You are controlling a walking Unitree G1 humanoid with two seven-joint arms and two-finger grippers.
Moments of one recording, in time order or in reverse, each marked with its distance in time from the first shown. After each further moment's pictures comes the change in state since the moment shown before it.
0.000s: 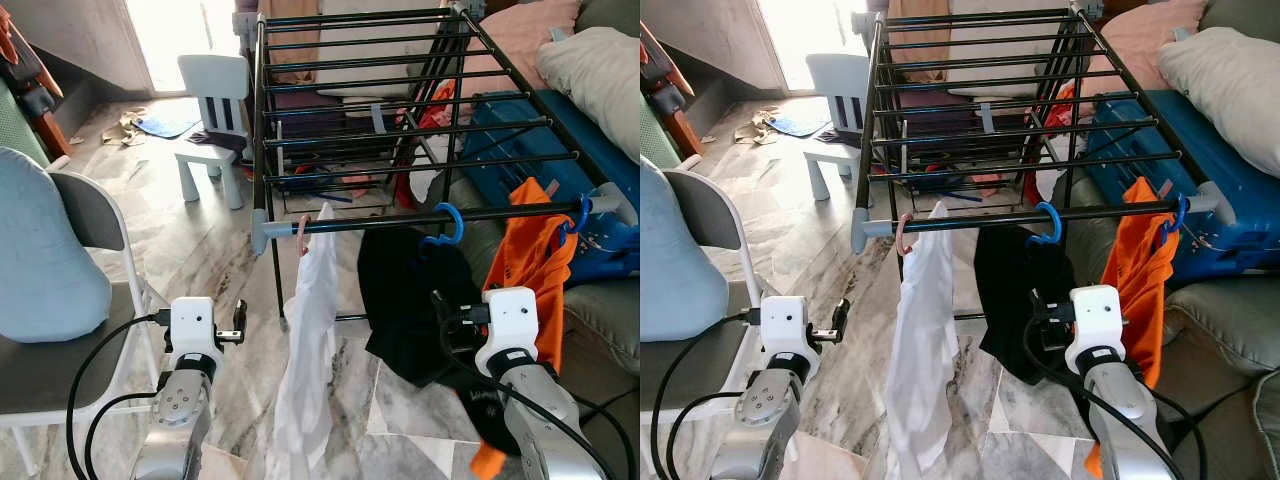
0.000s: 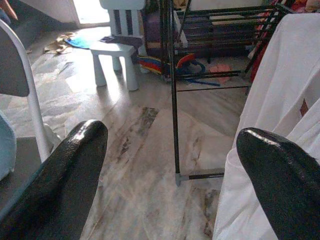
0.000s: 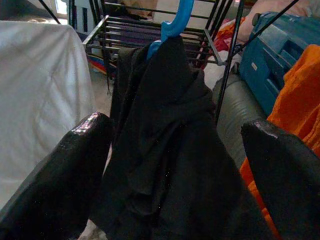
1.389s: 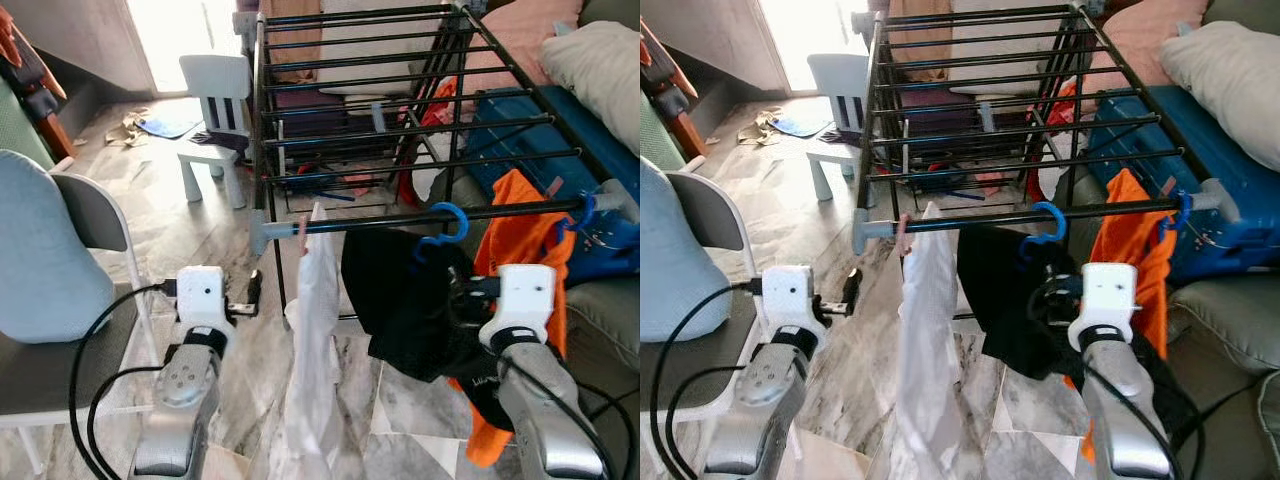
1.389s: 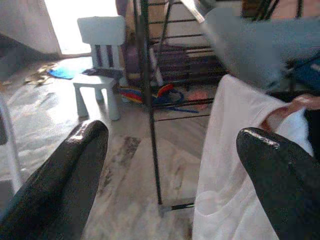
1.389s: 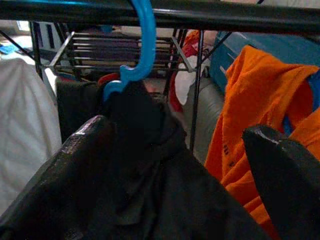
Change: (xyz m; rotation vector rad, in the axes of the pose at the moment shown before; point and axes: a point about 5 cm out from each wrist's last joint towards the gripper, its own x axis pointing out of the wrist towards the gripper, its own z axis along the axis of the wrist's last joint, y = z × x) left arm -0.003 -0.022 0.054 -0.025 -0.120 -0.113; right arm 0.007 -0.001 0.029 0.049 -0.002 -0.171
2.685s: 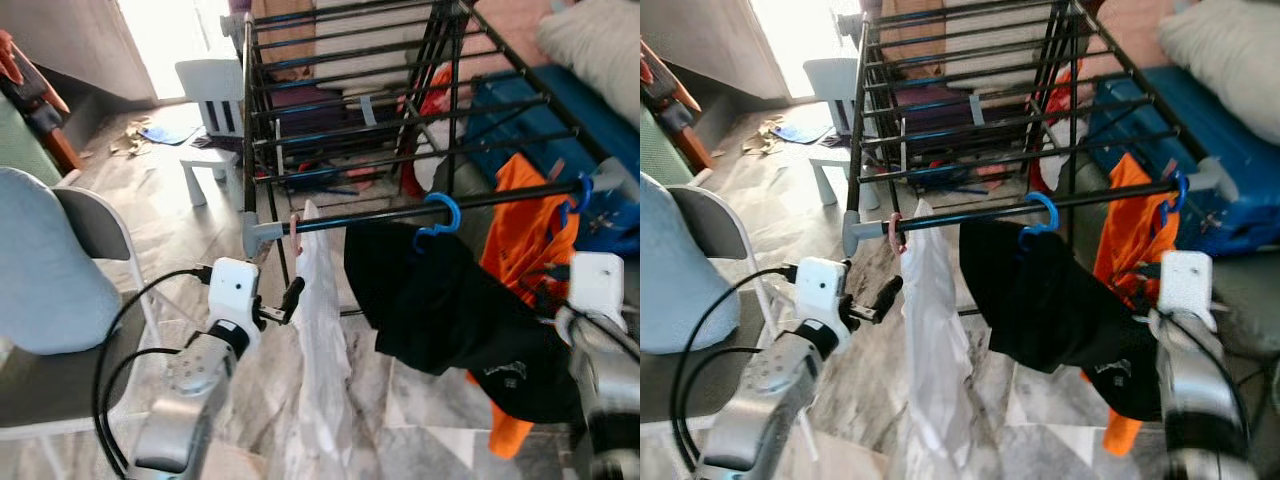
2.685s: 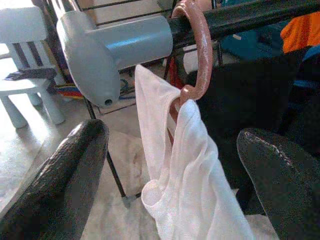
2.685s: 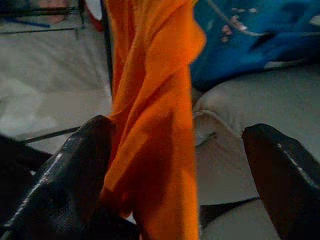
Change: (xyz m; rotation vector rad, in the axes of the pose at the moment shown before) left arm 0.000 -0.022 0.010 0.019 0.052 -0.275; right arm 0.054 -0.104 -0.024 -0.101 0.314 -0.282
